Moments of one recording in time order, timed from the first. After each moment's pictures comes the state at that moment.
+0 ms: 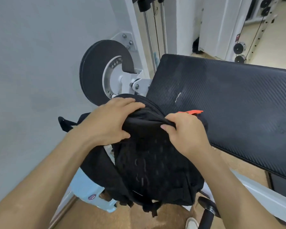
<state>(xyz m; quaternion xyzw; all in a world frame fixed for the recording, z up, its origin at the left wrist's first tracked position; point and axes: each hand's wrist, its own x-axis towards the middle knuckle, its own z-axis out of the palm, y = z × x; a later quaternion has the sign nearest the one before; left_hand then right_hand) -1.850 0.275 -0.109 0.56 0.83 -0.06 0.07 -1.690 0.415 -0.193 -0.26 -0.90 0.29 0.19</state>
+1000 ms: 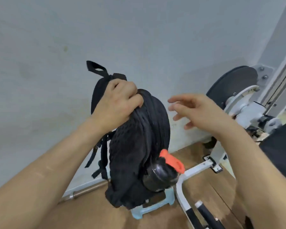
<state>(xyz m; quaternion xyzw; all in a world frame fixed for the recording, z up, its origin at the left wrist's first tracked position) -2.010 -0.094 -0.070 0.48 0.77 0.02 -0.43 -1.916 0.140 -0.062 0.00 -0.83 0.55 0.01</state>
